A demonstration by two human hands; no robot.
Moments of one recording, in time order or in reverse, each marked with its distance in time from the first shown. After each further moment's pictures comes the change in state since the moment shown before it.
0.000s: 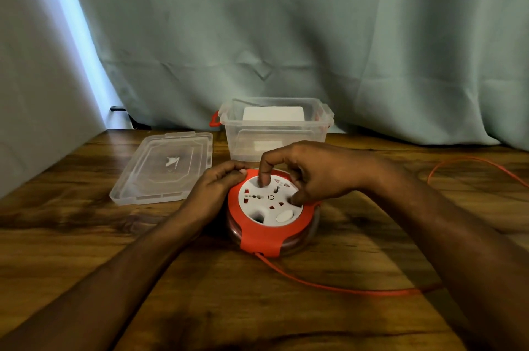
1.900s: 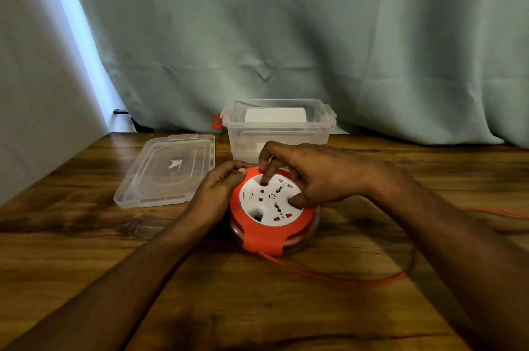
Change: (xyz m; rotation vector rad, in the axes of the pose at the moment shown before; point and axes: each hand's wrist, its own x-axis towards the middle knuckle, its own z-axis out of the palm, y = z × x) left_hand -0.001 -0.001 0.004 -0.056 0.059 0.030; right_hand 0.002 0.001 0.006 -0.054 0.049 0.015
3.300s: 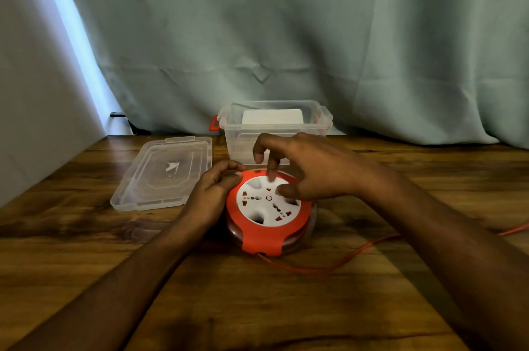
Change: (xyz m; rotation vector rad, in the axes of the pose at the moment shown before) left_hand 0.004 -0.005 -0.003 0.041 0.019 0.010; right_hand 0.001 -0.005 0.000 -0.043 0.197 -0.023
